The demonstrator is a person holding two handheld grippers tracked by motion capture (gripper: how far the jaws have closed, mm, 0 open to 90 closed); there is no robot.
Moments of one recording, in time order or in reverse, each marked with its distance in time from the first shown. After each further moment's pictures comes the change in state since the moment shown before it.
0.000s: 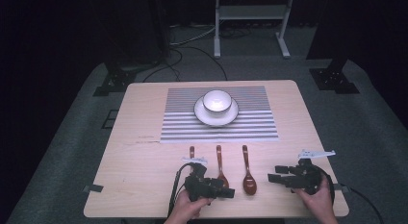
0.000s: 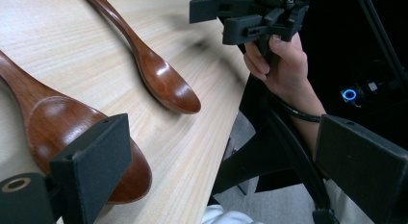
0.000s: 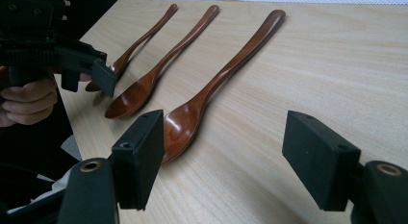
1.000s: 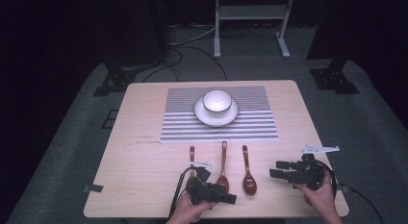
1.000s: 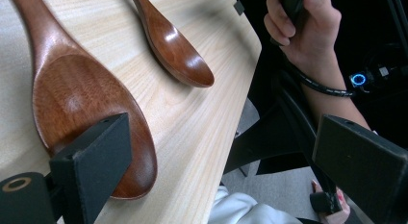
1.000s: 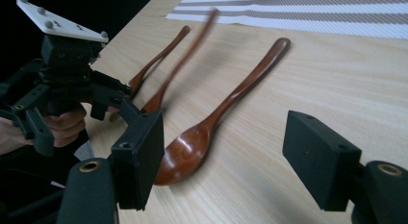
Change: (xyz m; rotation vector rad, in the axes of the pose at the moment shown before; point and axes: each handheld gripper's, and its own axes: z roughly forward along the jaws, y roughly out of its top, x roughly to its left) left arm 0.007 -0.008 0.011 0.081 0.018 -0.025; right arm 0.000 0.014 -0.009 -0.036 0.047 0.005
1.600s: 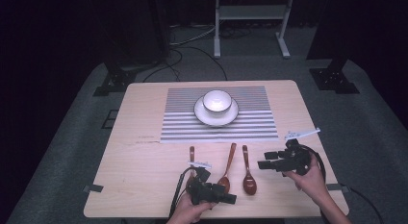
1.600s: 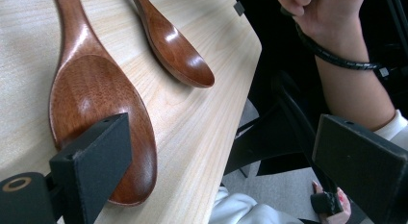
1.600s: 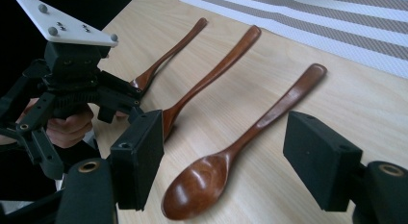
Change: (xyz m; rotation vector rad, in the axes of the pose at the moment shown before) left arm 0.000 -0.001 0.000 -0.002 0.001 0.002; right arm 0.017 0.049 0.029 0.146 0.021 -0.077
